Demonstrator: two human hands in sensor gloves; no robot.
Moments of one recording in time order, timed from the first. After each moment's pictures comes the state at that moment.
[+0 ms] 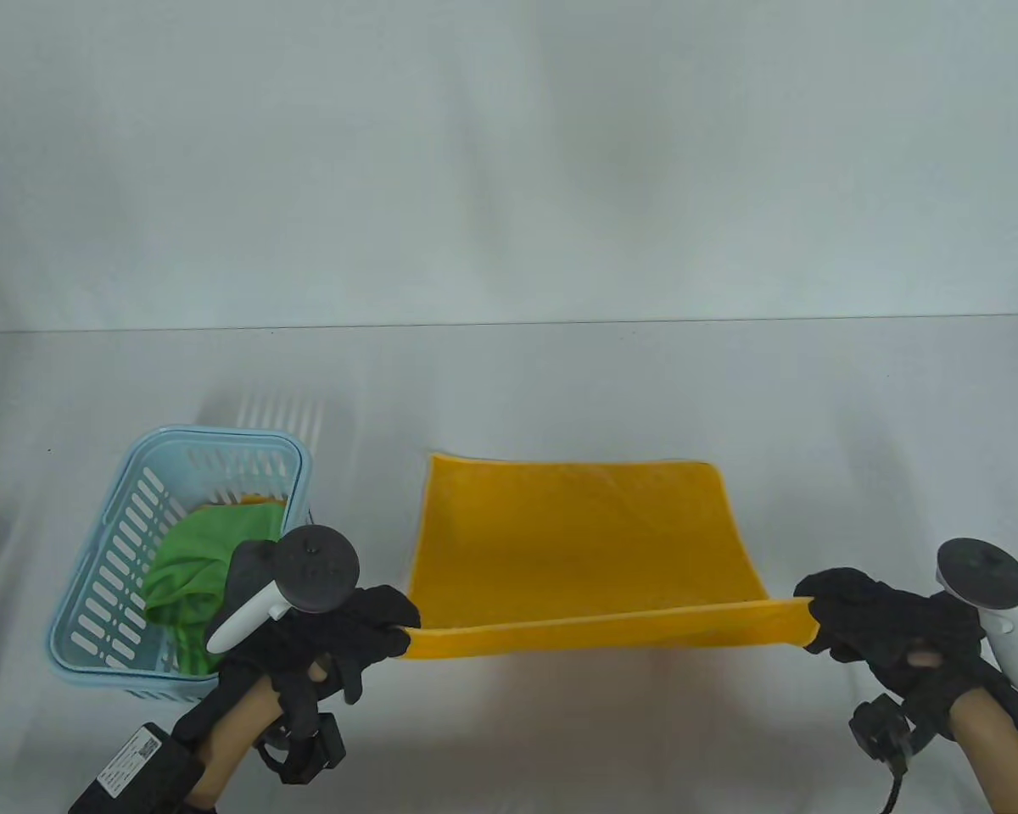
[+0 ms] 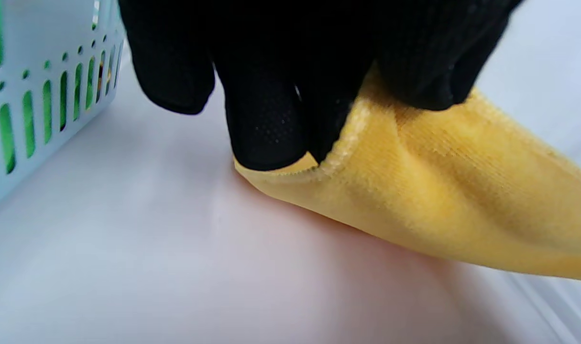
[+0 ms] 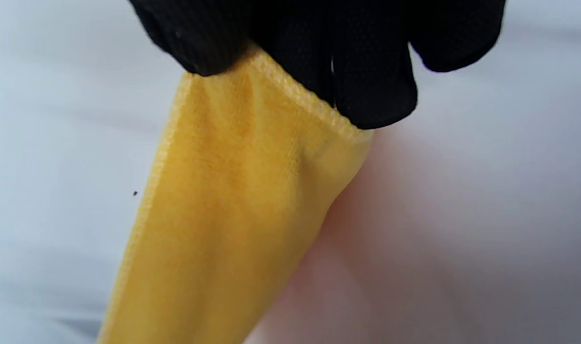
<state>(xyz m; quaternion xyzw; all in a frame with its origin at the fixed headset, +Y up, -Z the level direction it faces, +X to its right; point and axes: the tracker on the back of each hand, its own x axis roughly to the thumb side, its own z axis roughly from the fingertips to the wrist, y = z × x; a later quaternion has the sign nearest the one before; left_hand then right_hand) -0.205 -0.631 -0.280 -0.24 -0.15 0.22 0.94 0.340 -0.663 -0.267 -0.06 0.21 0.83 0.51</state>
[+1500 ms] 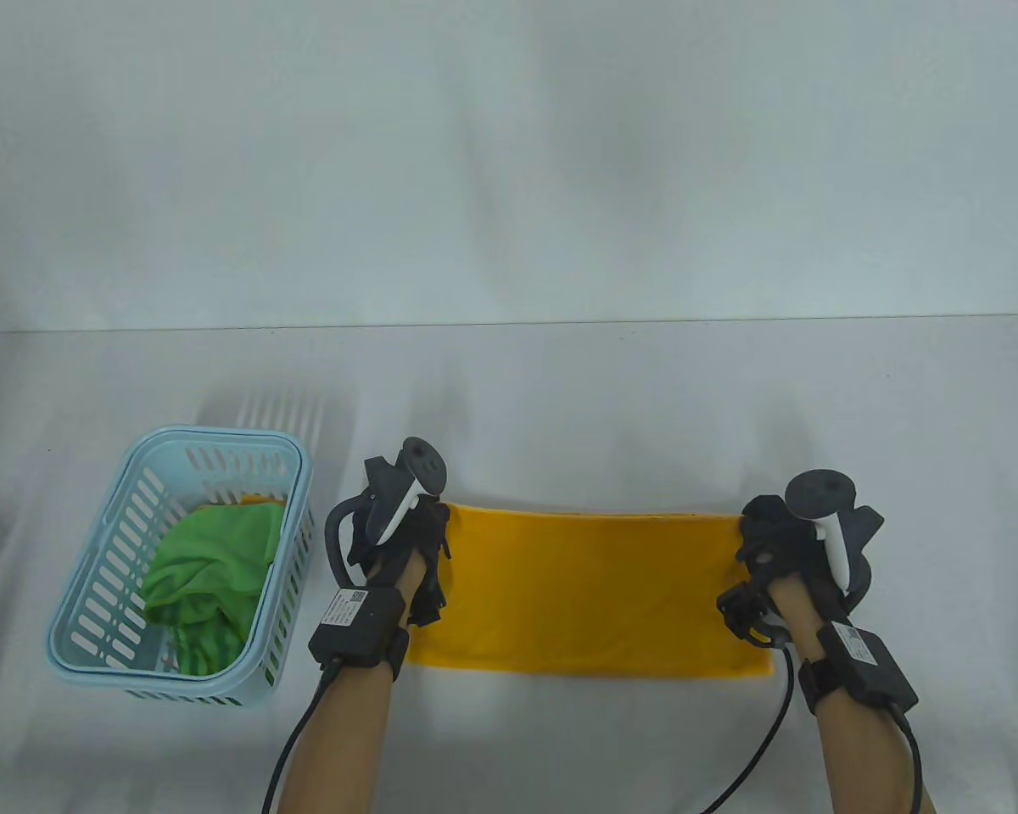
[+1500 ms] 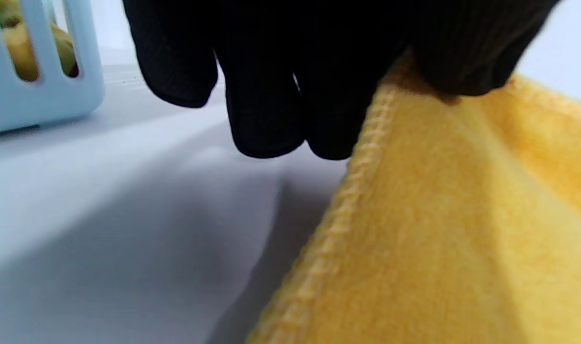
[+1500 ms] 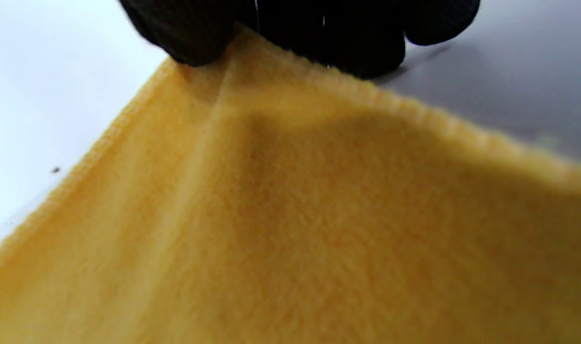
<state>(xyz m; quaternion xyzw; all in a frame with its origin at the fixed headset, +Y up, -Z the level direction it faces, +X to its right) -0.153 -0.734 -0.443 -0.13 0.14 0.09 0.98 0.299 -0.750 -0.404 -0.29 0.07 0.90 0.31</state>
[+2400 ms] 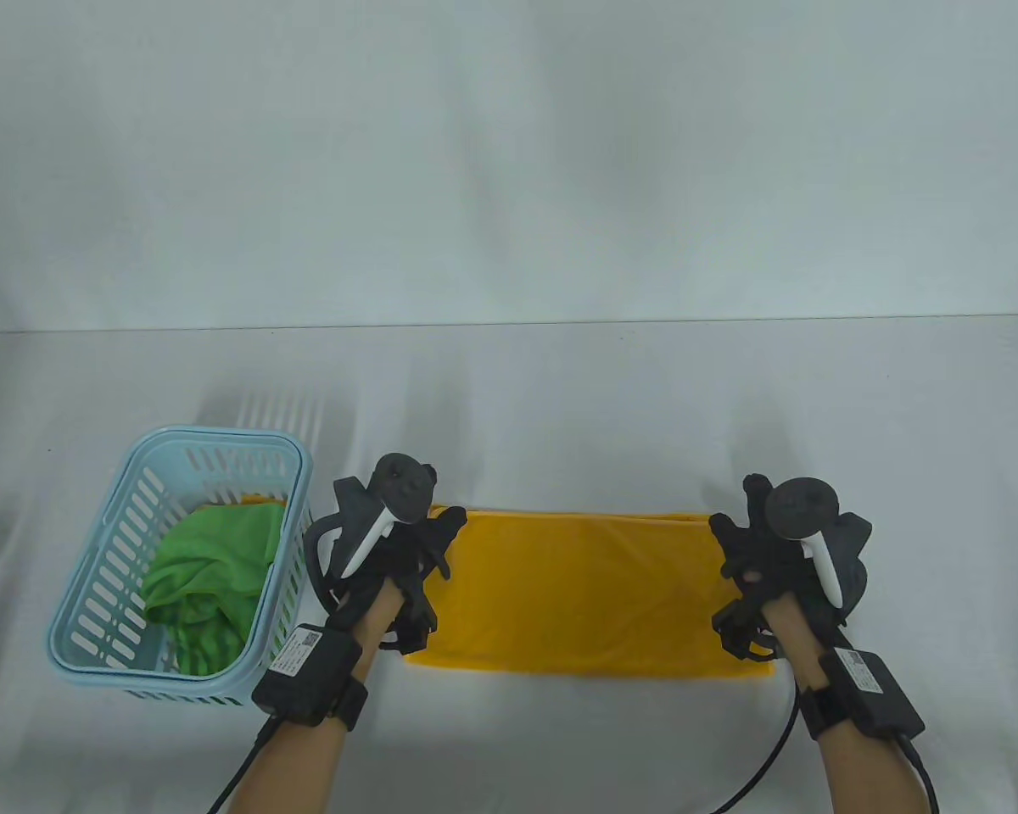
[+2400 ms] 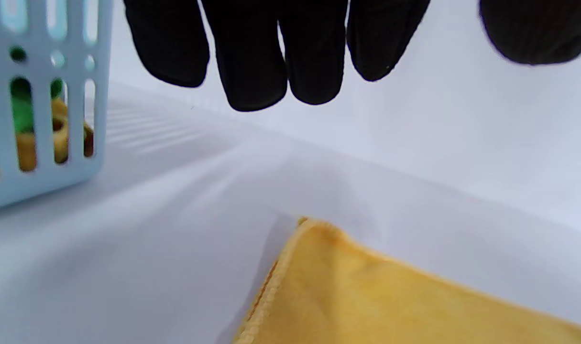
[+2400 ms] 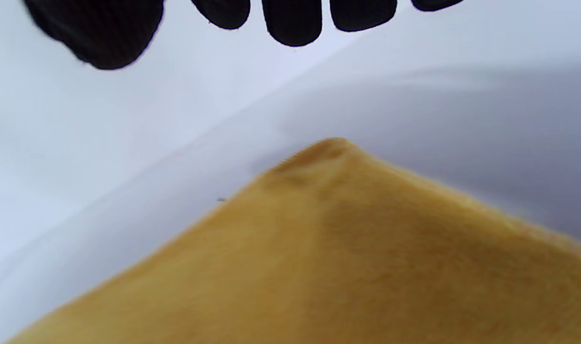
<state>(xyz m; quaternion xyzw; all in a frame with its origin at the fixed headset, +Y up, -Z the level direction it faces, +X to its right) -0.159 -0.671 -0.378 -0.06 0.03 0.16 0.99 0.264 -0.713 -0.376 -0.18 0.01 0.95 0.27</state>
